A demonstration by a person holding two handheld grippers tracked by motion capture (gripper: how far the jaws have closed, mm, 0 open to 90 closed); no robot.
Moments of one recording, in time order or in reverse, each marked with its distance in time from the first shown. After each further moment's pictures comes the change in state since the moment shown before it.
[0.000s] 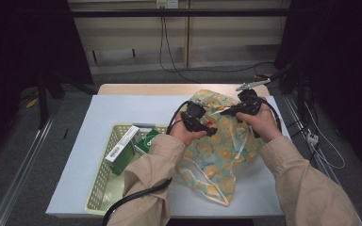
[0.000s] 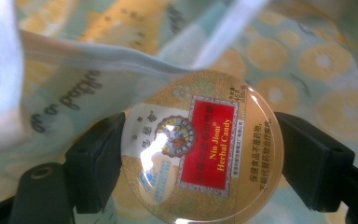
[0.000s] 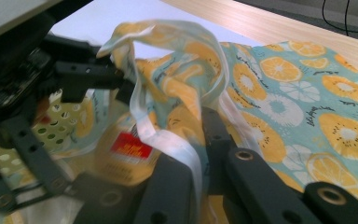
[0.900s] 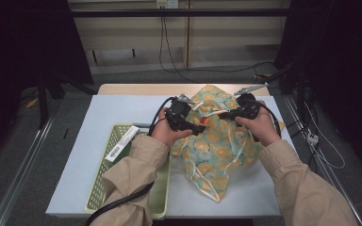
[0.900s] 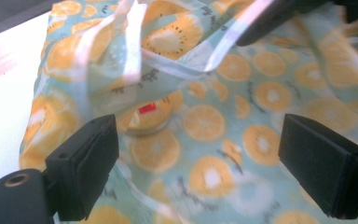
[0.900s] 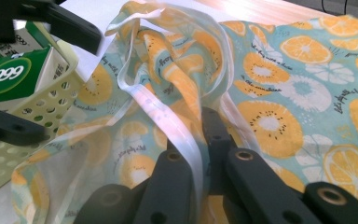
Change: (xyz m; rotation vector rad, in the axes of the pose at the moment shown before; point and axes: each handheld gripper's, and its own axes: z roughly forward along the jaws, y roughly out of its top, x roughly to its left) left arm 0.006 -0.014 -0.066 -0.043 0.000 0.016; right arm 0.007 -0.009 0.003 0.033 -0.017 0.000
